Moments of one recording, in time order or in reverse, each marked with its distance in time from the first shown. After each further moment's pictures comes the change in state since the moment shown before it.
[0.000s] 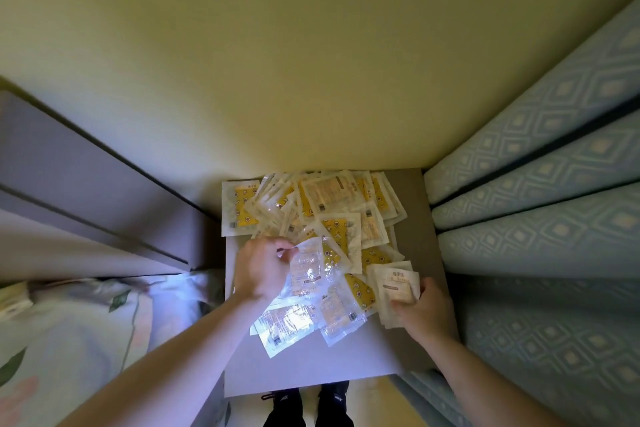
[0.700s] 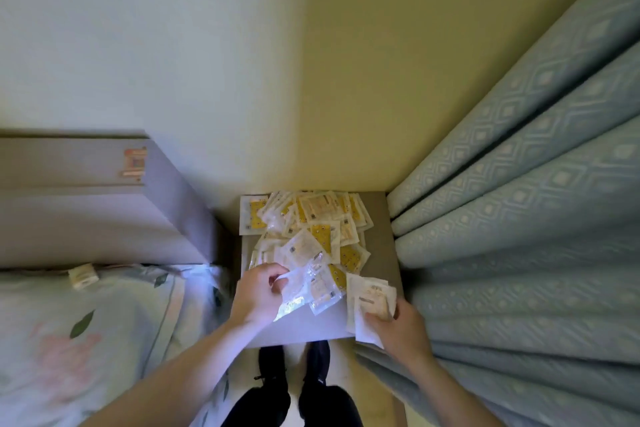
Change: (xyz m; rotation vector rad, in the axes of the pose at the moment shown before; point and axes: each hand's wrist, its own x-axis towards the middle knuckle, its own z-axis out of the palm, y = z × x) left_hand -0.138 0.060 -0.126 -0.197 -0.120 -0.052; right_hand -0.189 -0.037 -0.107 0.237 -0.100 -0.145
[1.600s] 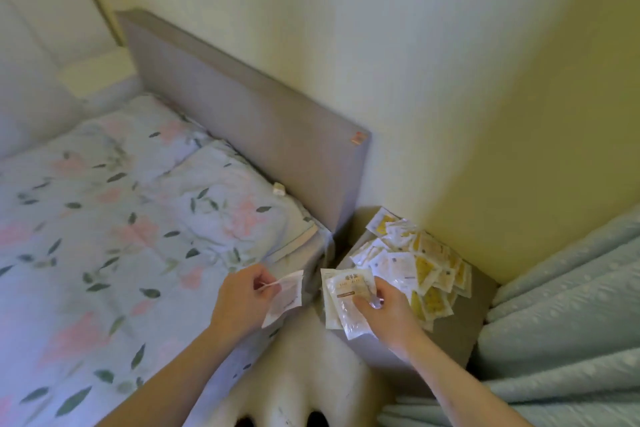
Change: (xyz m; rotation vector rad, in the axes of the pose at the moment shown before) left_hand -0.369 0.018 -0.040 -0.192 0.727 -0.483; right_hand -0.159 -0.055 0.001 -0.242 -0.766 -0.653
